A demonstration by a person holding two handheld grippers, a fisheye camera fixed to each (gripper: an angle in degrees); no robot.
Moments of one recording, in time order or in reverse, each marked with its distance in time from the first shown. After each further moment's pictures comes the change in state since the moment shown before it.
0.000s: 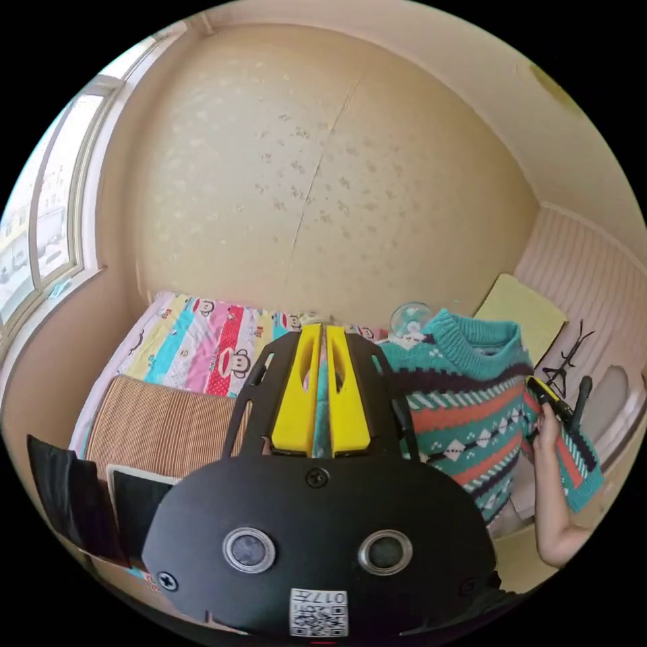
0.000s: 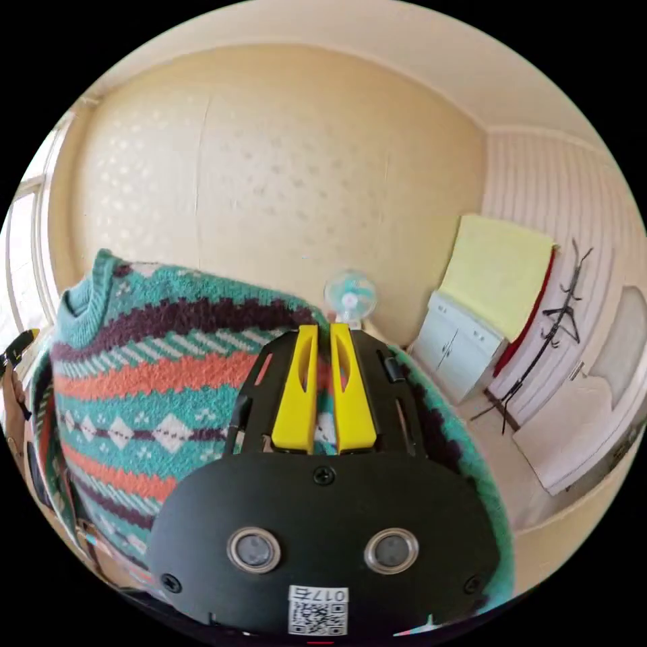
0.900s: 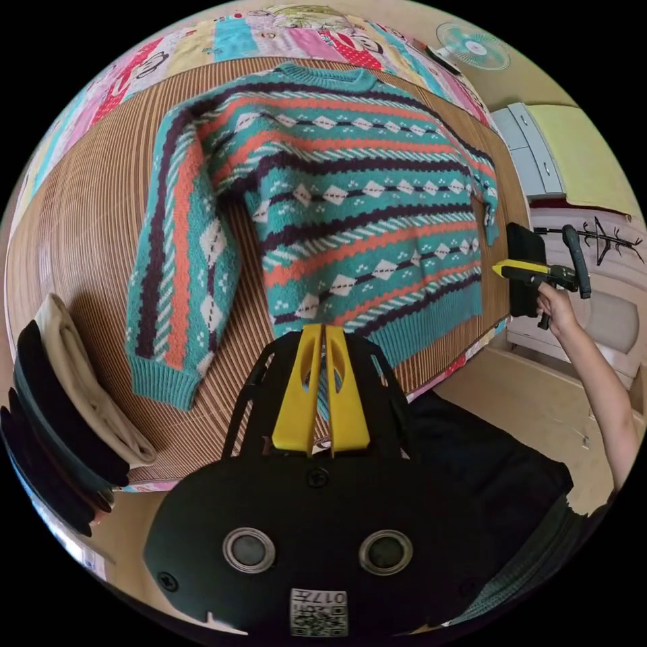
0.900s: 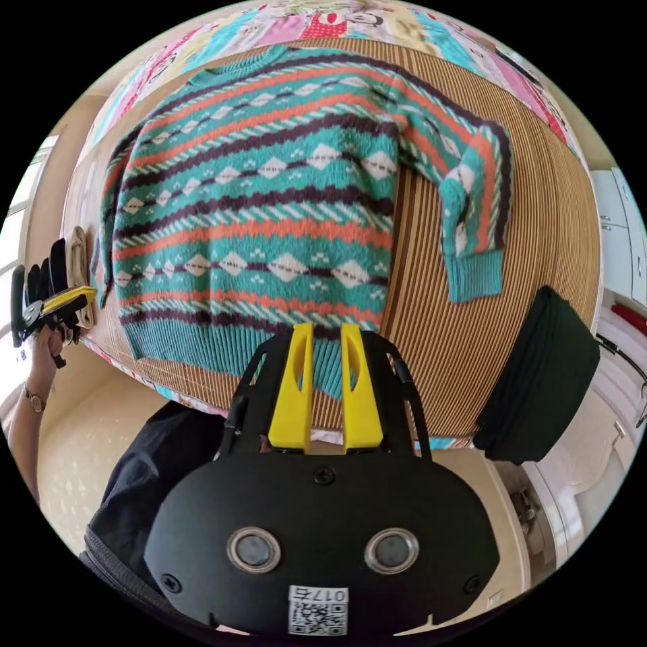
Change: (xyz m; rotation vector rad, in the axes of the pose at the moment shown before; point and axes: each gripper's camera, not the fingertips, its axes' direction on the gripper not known) left arm -0.133 0.213 0.274 -0.962 0.029 0.097; right arm 0.128 0.086 0.403 -1.060 -0.277 -0.336
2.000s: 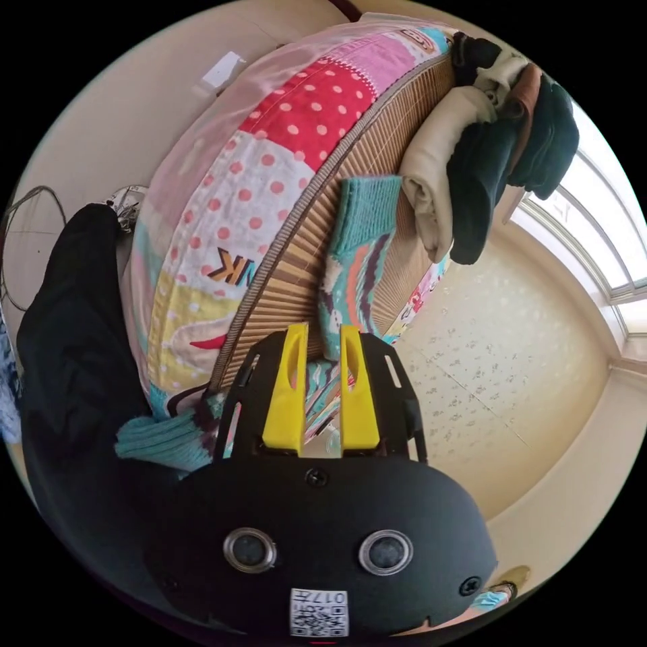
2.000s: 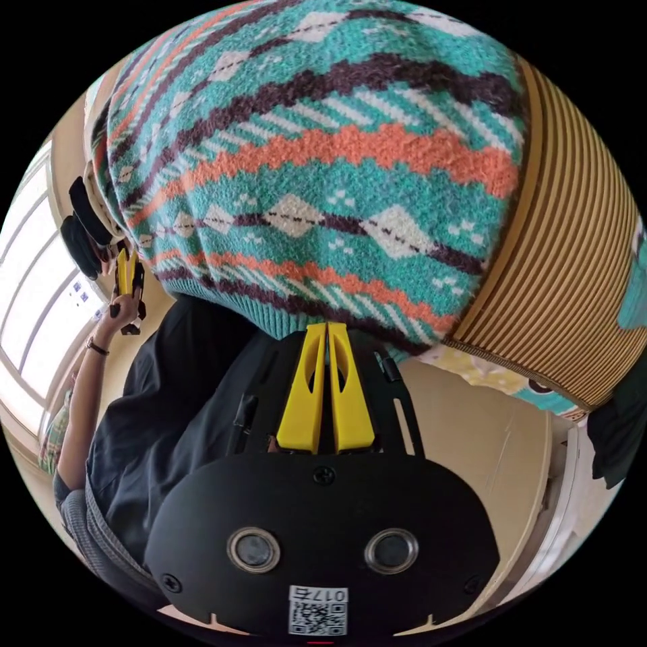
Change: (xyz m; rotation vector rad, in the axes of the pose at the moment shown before) left arm -0.214 0.421 0.131 0.924 1.174 -1.506; right arm 0.210 0.117 -0.087 -0.519 -0.433 -0.026
